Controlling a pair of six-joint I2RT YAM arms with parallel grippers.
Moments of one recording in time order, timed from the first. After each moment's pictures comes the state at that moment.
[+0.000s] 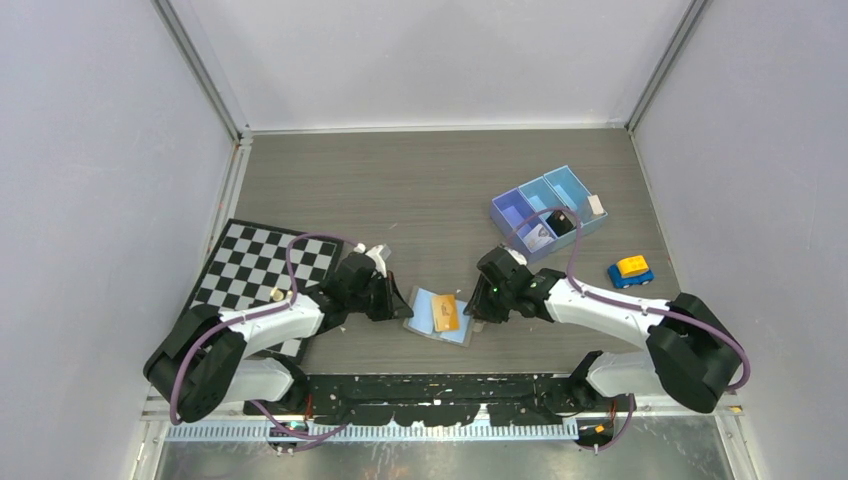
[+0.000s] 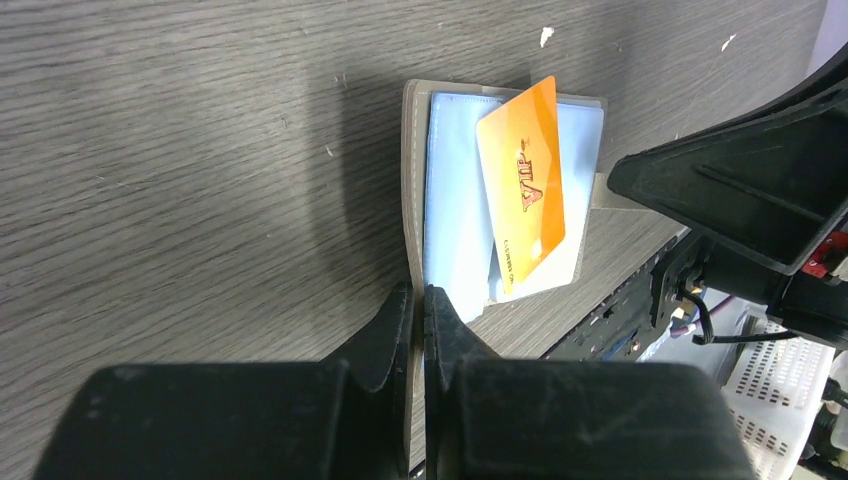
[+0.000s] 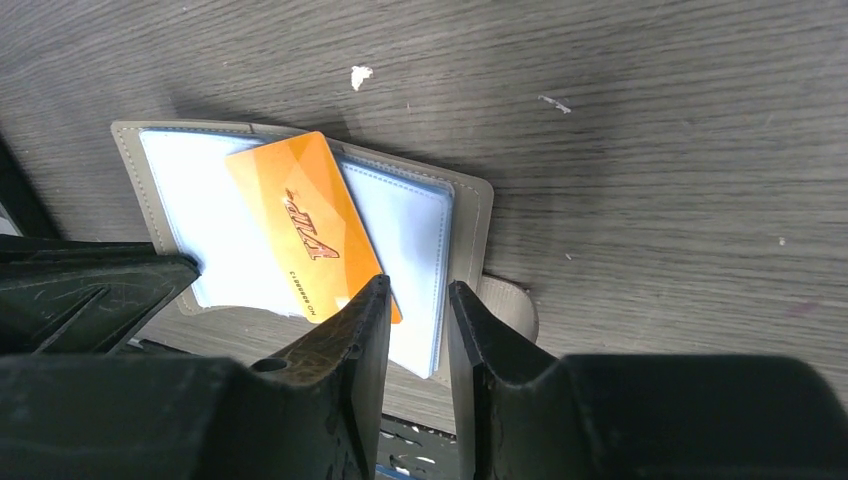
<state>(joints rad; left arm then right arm) -0.68 1.26 0.43 0.08 0.29 -0.79 0.80 1.28 0.62 -0.36 0.01 1.10</state>
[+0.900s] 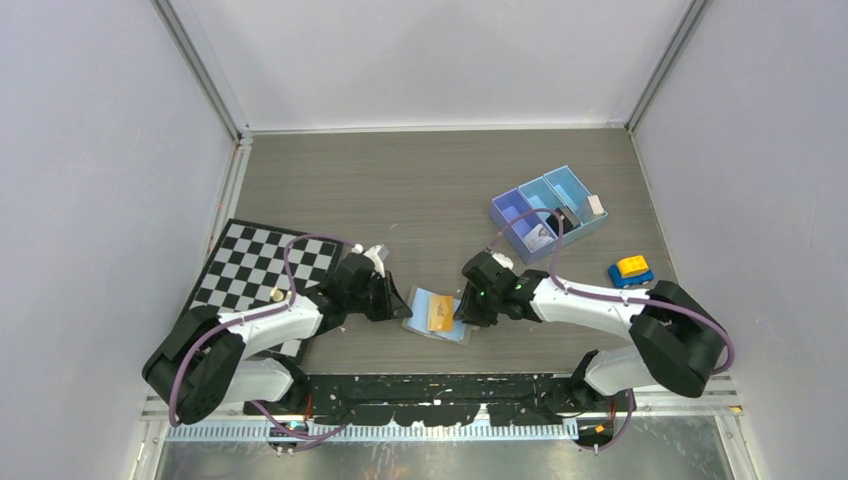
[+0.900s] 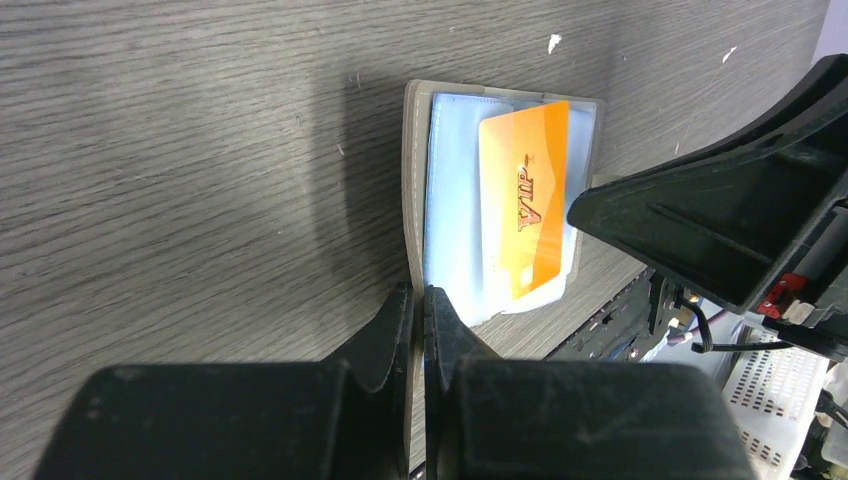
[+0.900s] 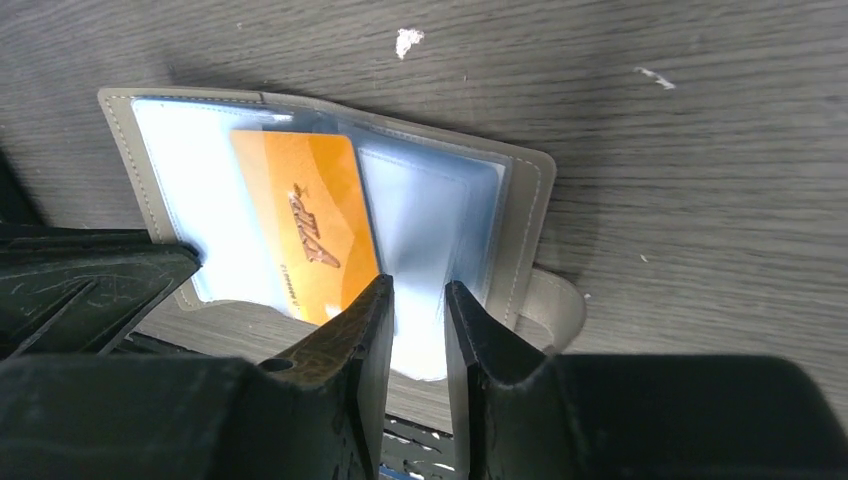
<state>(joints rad) -0.68 1.25 0.42 0.08 0.27 -0.81 0.88 1.39 0.66 -0.30 0.01 1.14</state>
